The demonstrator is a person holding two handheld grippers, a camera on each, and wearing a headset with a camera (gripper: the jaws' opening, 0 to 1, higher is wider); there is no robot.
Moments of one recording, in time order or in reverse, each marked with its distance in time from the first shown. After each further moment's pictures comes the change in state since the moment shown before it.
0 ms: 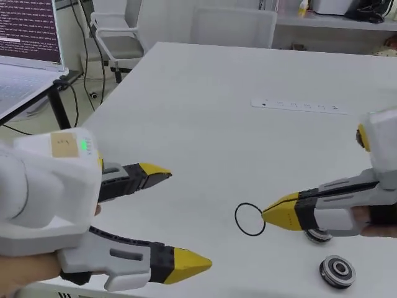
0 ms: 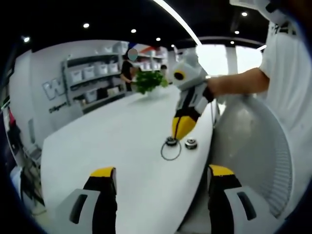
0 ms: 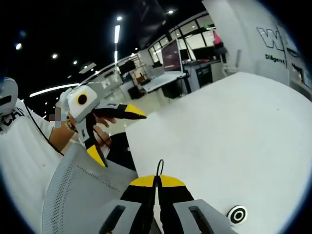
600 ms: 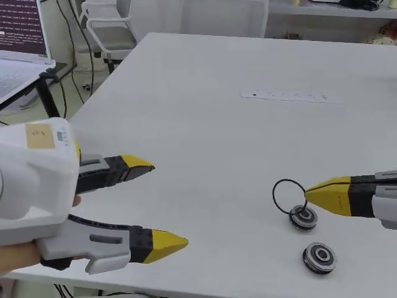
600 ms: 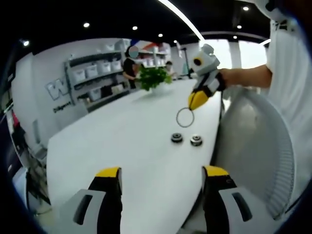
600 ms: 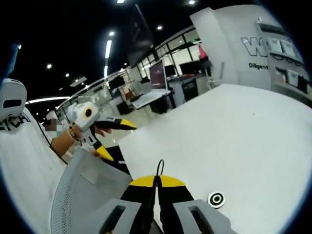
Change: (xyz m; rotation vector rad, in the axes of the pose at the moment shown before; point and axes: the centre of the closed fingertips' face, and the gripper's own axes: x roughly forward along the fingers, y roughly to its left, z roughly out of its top) left arm -0.011 0.008 -0.003 0.009 0.023 0.057; right arm -0.068 -0.004 0.006 0.018 -0.154 -0.118
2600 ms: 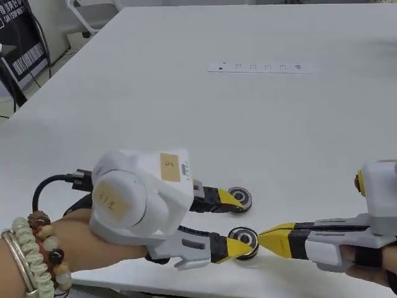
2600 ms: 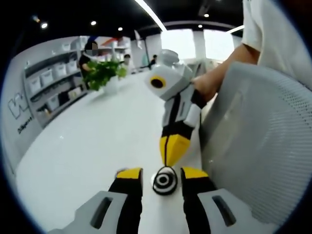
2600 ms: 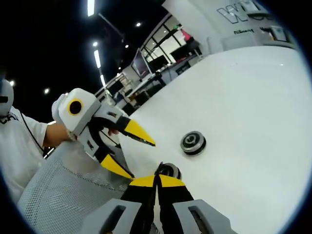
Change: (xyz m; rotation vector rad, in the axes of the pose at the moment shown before) left arm 0.192 -0.122 0.036 0.189 0.071 -0.326; right arm -0.033 -0.071 -0.117 0.258 0.029 0.125
